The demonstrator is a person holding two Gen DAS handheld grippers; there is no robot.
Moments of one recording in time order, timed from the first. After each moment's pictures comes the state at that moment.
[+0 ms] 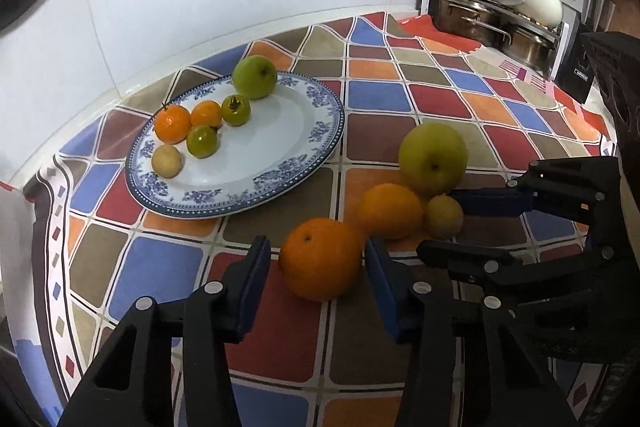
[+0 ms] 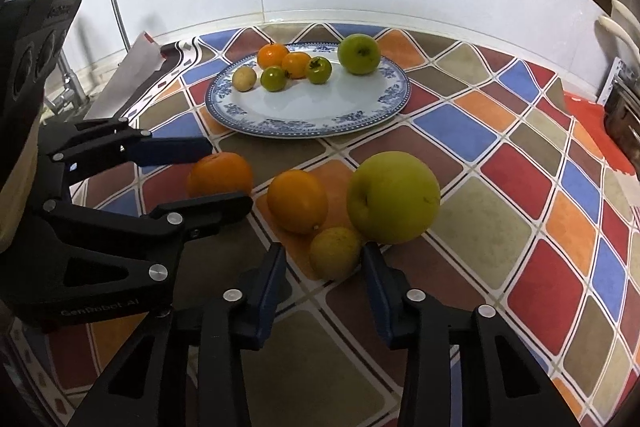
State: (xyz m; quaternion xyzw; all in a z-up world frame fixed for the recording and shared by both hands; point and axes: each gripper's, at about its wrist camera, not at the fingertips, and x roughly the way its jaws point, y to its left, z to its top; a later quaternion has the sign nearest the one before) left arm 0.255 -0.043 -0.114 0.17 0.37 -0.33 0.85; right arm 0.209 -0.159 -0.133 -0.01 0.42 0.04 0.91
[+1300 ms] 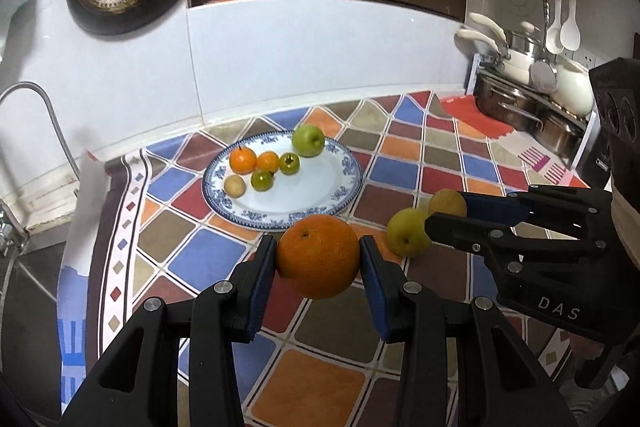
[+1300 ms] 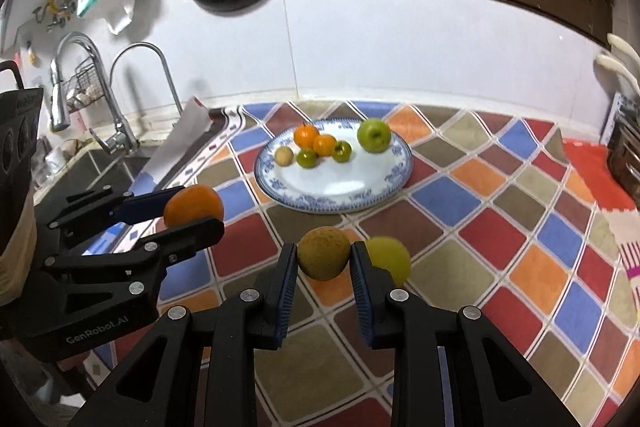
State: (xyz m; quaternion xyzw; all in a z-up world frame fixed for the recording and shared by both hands) left arm 0.188 -0.024 -0.036 0.07 0.31 -0.22 0.92; right arm 0.172 -0.178 -0.055 0.01 0.34 0.11 0.93
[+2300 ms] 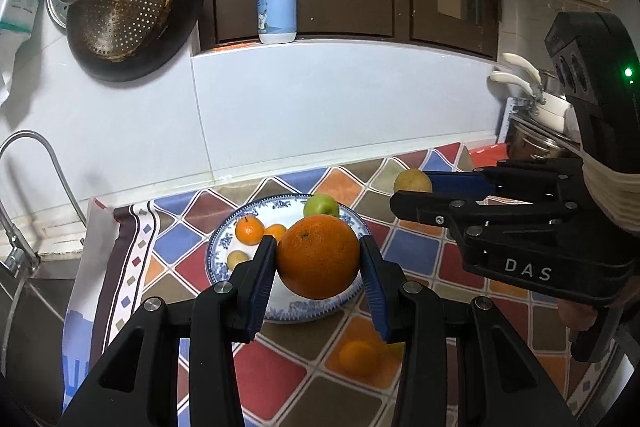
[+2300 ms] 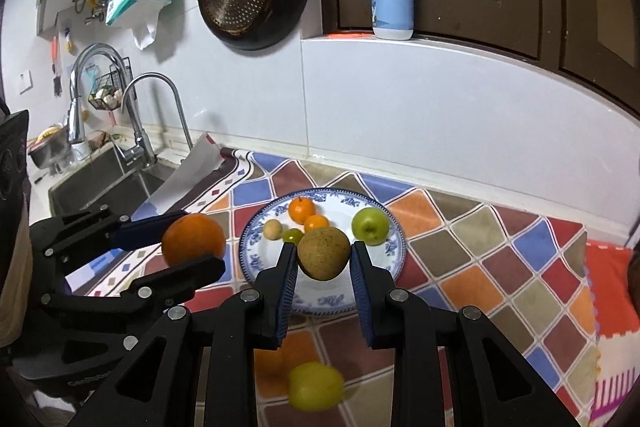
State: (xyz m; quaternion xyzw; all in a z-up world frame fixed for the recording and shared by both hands) left arm 0.243 -0.070 -0.001 0.05 0.27 -0.16 0.95; right arm 0.263 -0.211 -0.007 -0.05 0.30 0.20 0.93
